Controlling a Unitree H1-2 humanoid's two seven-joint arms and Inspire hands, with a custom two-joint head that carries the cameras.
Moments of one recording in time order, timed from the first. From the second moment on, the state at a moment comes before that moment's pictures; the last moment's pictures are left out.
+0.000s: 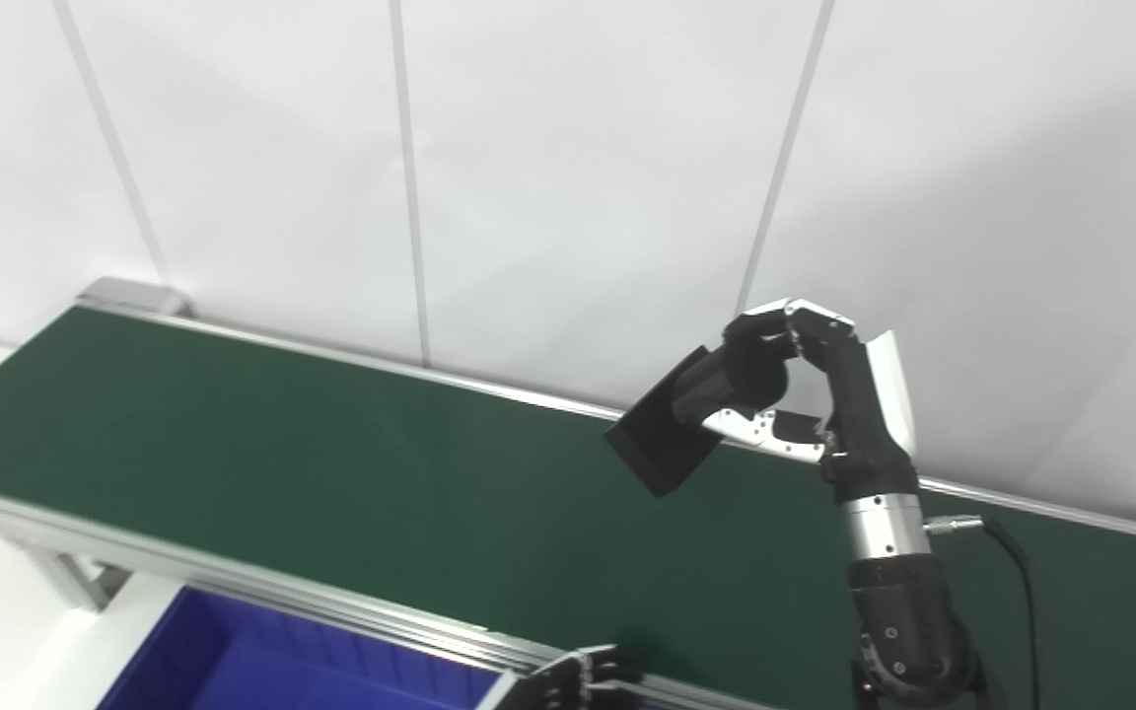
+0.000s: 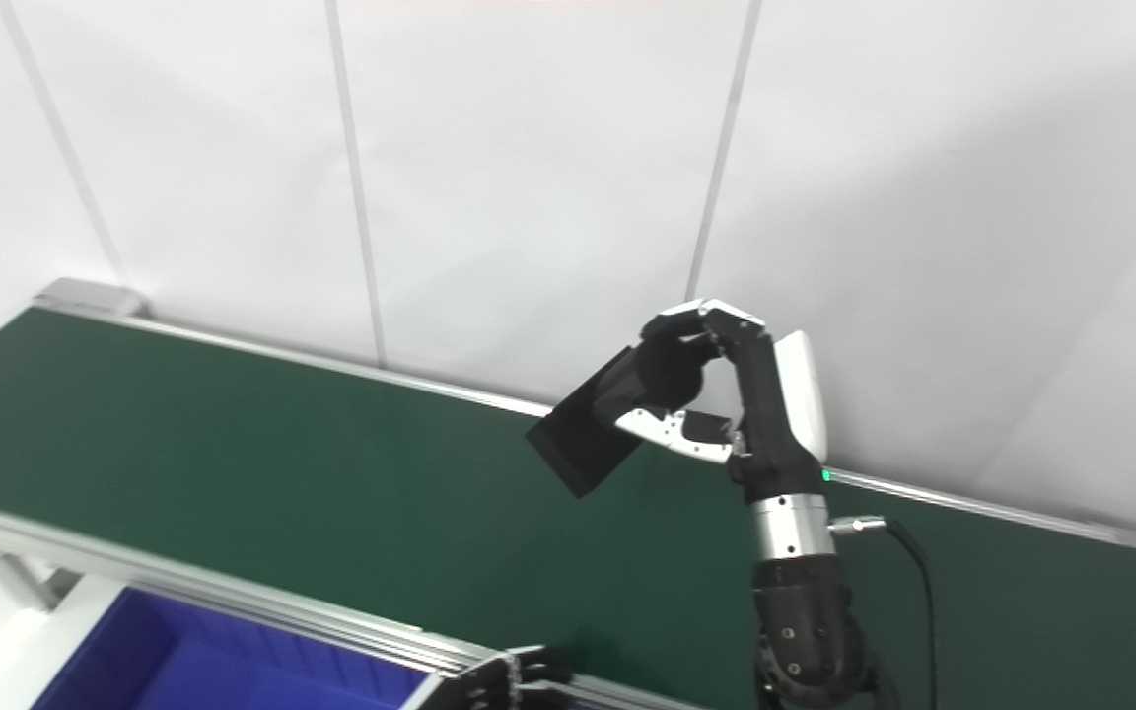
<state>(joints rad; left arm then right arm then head) 0.17 0.03 -0.17 0.27 -0.08 -0.43 -0.25 -0.48 0.00 0.21 0.01 -0.39 -0.13 -0.03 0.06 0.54</state>
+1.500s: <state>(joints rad) 0.19 0.19 -0.04 0.10 -0.31 -0.33 -0.39 0.27 0.01 0.03 -0.50 -0.46 0.06 -0.06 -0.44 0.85</state>
